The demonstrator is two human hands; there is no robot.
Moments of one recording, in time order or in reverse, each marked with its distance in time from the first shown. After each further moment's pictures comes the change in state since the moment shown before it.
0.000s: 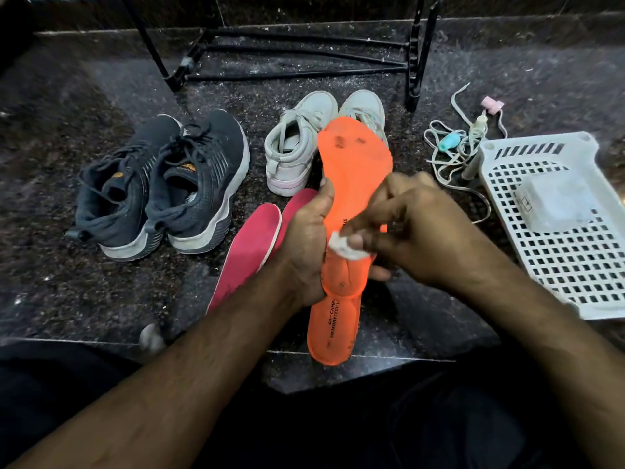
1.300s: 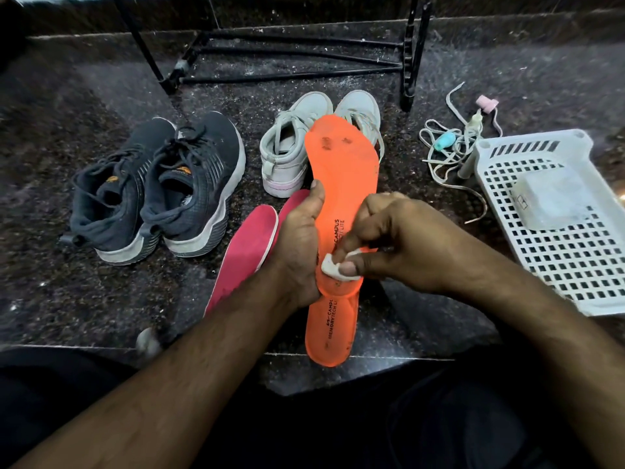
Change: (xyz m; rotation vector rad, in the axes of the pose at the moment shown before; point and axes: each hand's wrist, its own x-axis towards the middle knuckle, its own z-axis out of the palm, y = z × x) left_hand 0.003 0.000 -0.001 -0.091 0.052 0.051; right_hand 0.001 0.001 -0.001 0.127 -0.226 -0.075
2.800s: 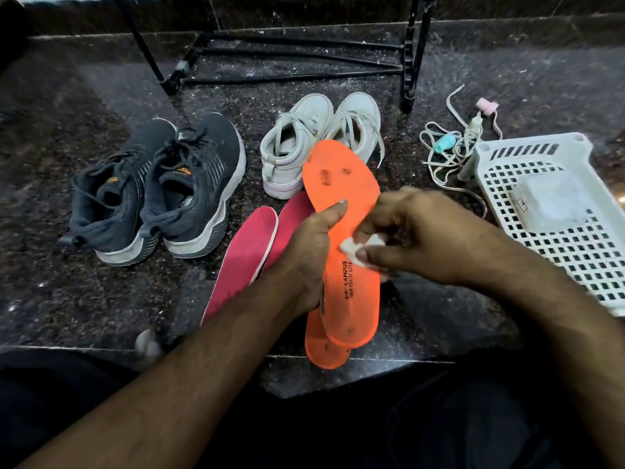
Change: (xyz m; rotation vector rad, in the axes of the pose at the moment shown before) left_hand 0.001 -0.006 0.002 0.157 0.112 -0.076; right_hand -0.001 0.017 -0.013 -0.201 0.013 0.010
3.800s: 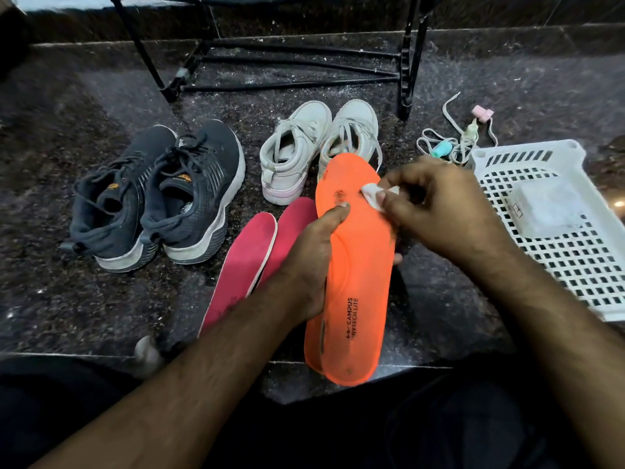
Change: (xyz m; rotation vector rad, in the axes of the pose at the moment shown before) left_hand 0.009 -0.005 -0.001 0.024 0.015 0.084; right_hand 0.010 0.015 -0.005 0.025 0.446 0.276
